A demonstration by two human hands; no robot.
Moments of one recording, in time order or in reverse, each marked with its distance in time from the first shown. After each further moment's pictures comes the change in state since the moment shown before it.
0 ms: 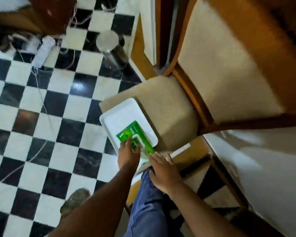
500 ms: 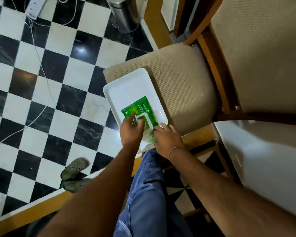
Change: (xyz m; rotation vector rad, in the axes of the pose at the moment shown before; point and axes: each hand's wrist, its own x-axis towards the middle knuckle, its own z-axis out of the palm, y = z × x) left_hand 0.040 -0.020 0.023 -0.338 0.151 -0.115; right_hand 0.083 0.017 0.008 -0.230 -0.062 -0.047
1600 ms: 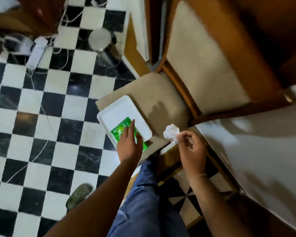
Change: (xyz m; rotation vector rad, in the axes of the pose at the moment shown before) left_hand -0.082 0.073 -0.039 0.424 0.012 0.554; right_hand -0.176 0.010 -0.115 1.289 0.900 0.408
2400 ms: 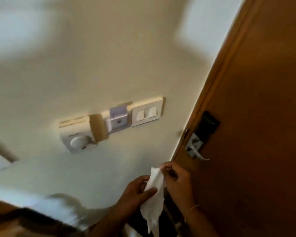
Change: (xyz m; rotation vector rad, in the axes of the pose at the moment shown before) left_hand -0.377 0.430 -0.086 -0.243 -1.611 0.843; right_hand -0.336 -0.055 -0.397 0.110 1.244 -0.072
